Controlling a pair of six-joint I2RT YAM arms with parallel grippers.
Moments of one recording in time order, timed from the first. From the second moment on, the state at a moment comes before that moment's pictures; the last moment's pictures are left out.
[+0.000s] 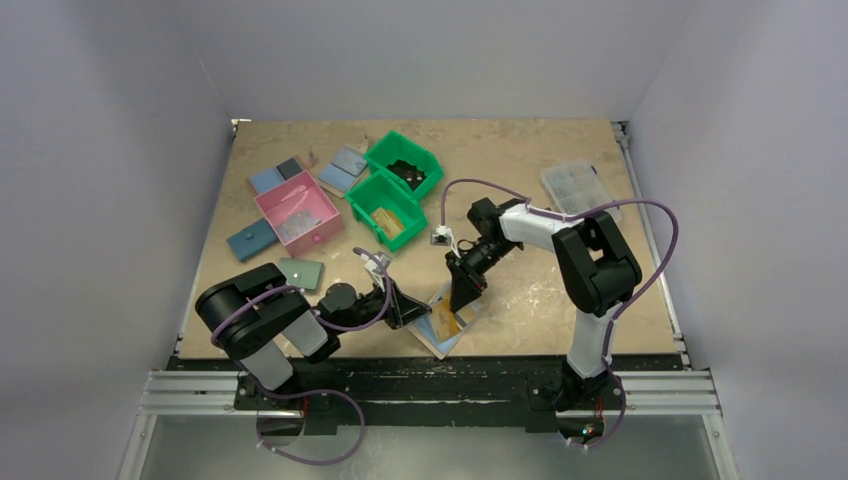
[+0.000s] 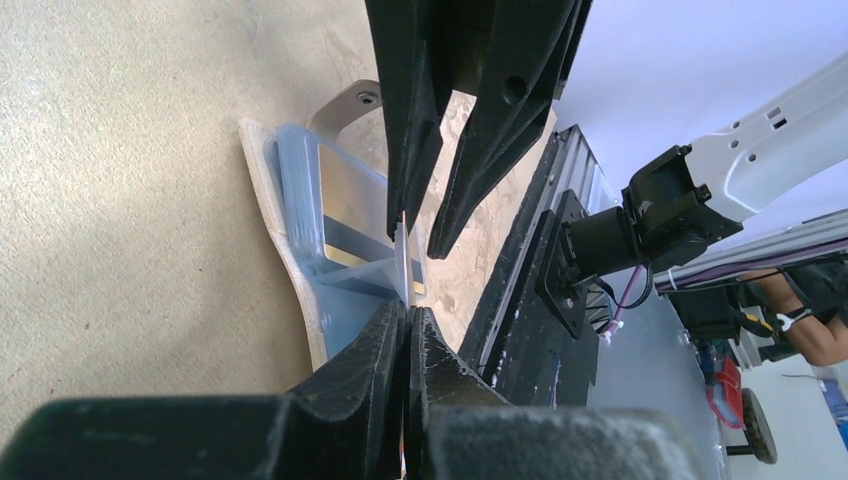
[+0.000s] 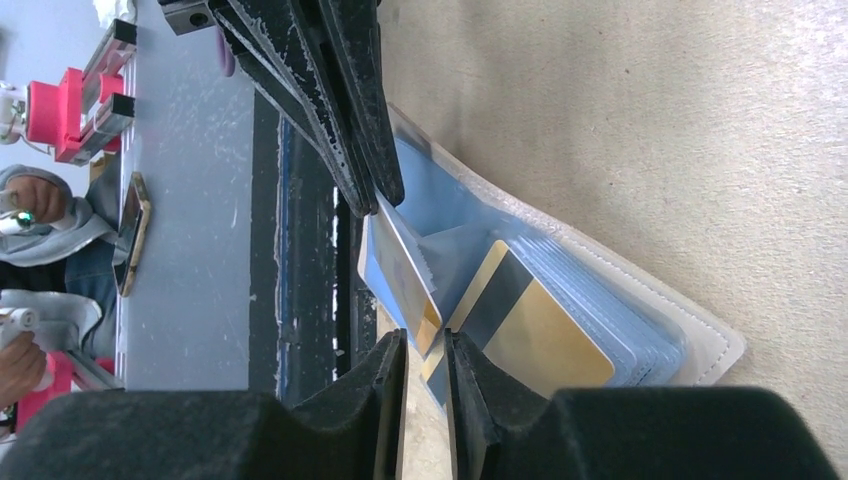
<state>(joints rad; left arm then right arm) -0.81 1.65 0.12 1.39 0.33 -0.79 0.50 1.90 1.16 -0.93 -1.03 -0.78</state>
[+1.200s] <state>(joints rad) -0.80 1.62 0.10 1.37 0.32 -0.80 0.52 1.92 1.17 -0.93 -1.06 -0.77</state>
